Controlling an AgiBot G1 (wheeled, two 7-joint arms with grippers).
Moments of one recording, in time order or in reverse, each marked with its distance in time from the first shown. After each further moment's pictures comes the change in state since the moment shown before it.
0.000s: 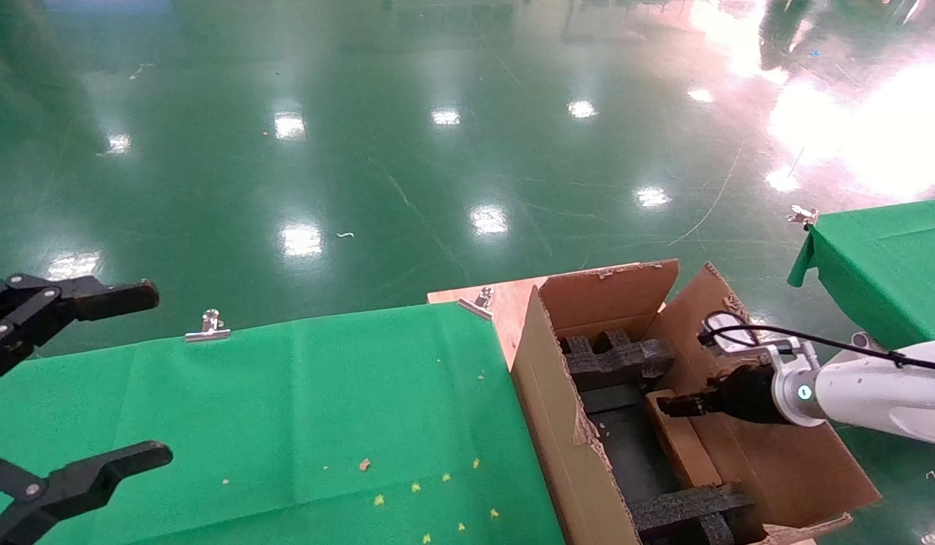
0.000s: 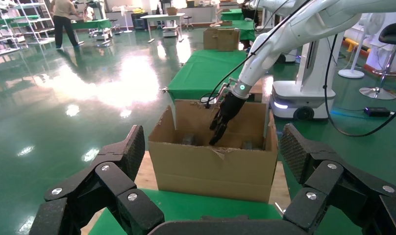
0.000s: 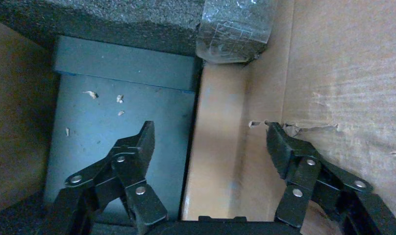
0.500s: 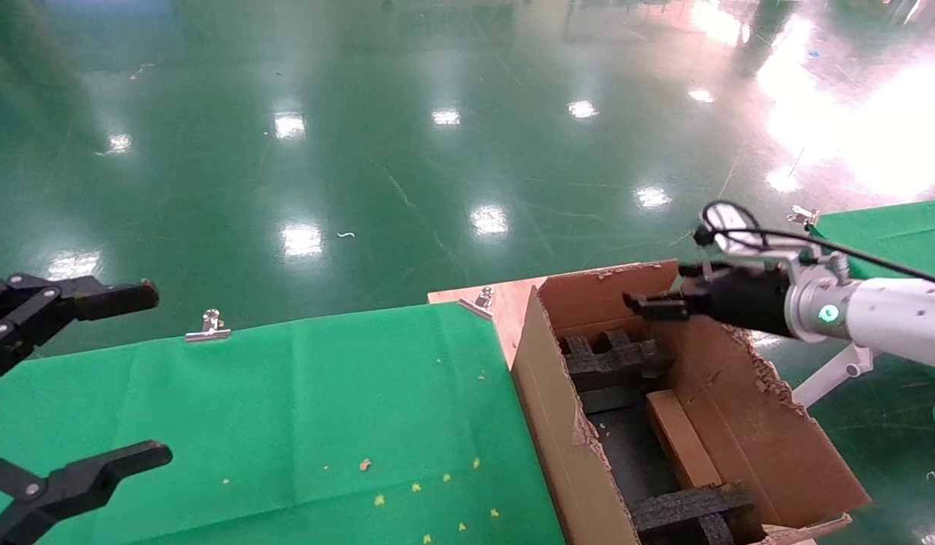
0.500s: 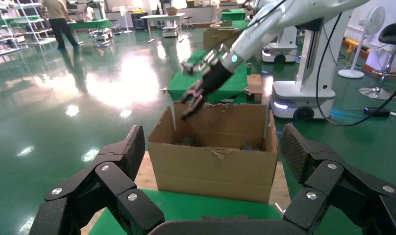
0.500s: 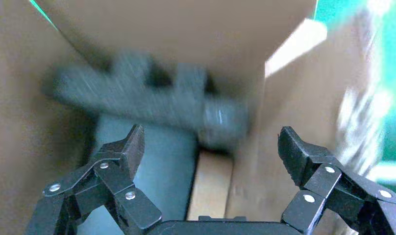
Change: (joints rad) left arm 0.000 0.000 0.000 0.000 0.000 0.000 0.000; right arm 0.157 0.181 0.043 0.383 -0.042 0.106 -0.010
